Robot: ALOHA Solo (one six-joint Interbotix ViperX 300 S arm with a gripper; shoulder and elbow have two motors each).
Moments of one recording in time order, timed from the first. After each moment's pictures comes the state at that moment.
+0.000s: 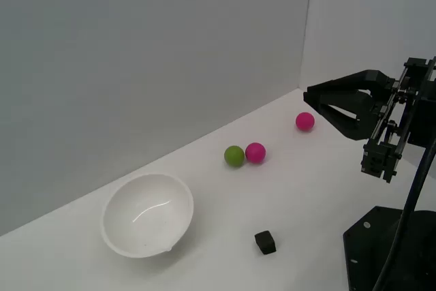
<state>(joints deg) -12.9 172.5 172.4 161.6 161.6 -12.1 21.3 17.8</state>
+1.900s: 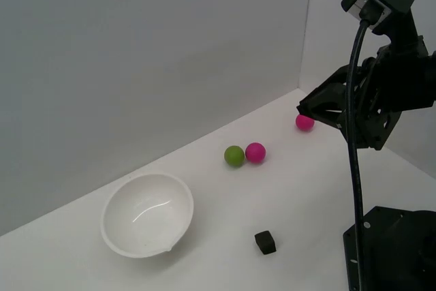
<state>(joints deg) -8.0 151.9 151.8 146.5 146.6 -10.5 45.0 14.7</state>
